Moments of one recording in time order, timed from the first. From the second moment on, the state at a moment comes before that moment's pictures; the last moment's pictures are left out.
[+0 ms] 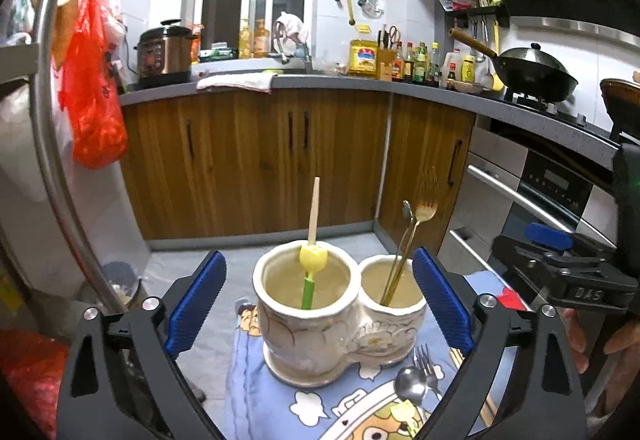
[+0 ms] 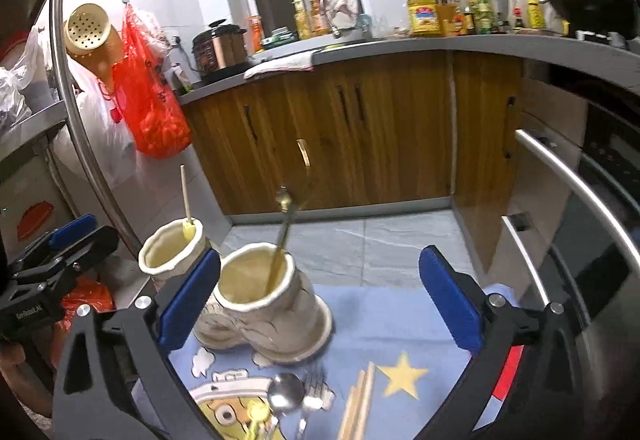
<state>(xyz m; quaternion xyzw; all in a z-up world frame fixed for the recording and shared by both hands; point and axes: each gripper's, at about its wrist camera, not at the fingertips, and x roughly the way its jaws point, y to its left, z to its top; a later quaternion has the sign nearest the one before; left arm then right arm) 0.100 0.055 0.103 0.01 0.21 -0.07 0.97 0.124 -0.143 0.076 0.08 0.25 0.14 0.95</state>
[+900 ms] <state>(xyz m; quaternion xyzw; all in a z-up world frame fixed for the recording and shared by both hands) 0.090 0.025 -0.028 0.01 0.42 -0.11 0.90 0.099 -0.190 -0.033 0.01 0.39 0.11 0.92</state>
